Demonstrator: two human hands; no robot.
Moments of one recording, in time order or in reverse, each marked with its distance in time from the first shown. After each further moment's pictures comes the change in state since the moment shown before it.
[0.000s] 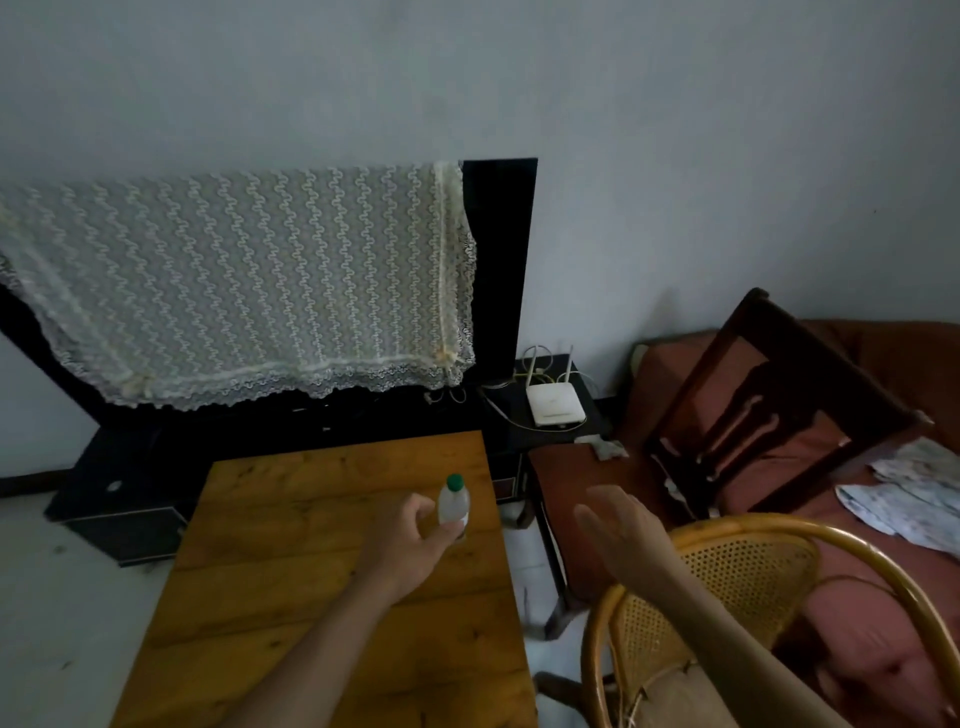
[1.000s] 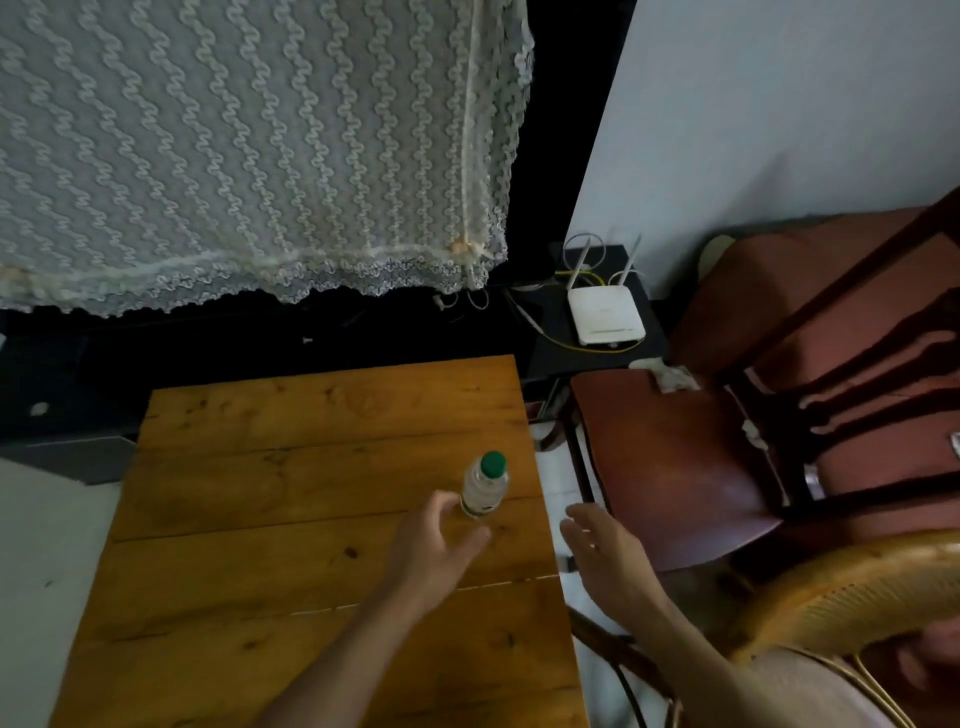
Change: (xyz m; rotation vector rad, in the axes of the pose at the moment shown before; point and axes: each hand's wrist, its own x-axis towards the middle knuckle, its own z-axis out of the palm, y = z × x) left_hand 0.163 -0.141 0.085 -0.047 -0.170 -0.199; right_hand 0.149 0.060 0.205 0.170 -0.261 0.144
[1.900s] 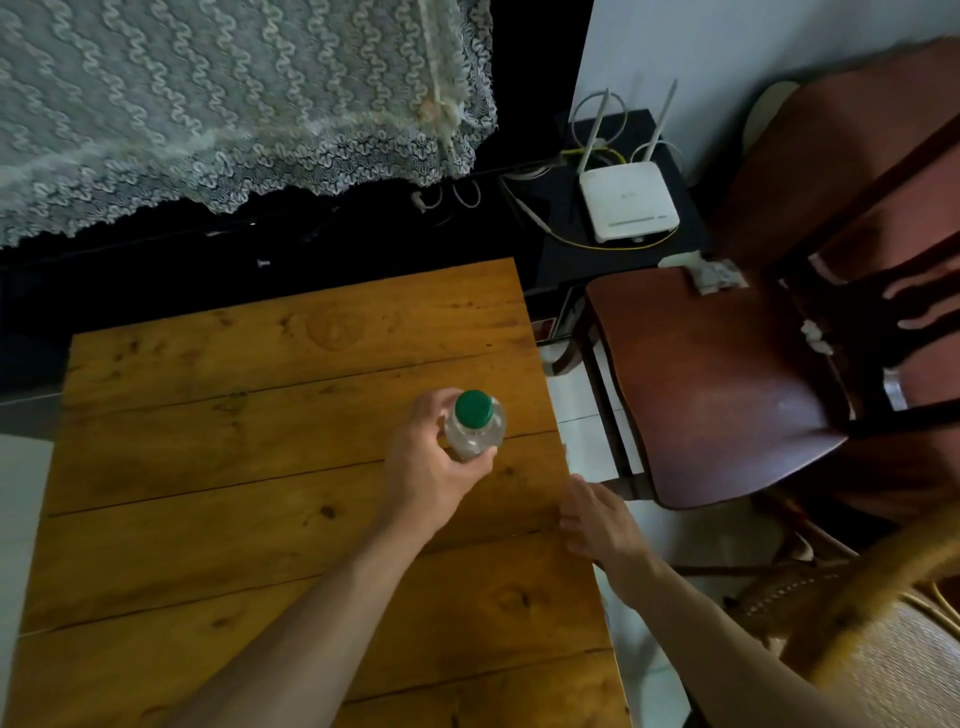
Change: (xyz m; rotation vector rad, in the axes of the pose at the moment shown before) left_hand 0.085 -0.037 0.050 0.065 0.302 0.345; right_hand 0.061 0.080 0.080 0.605 -0.008 0.478
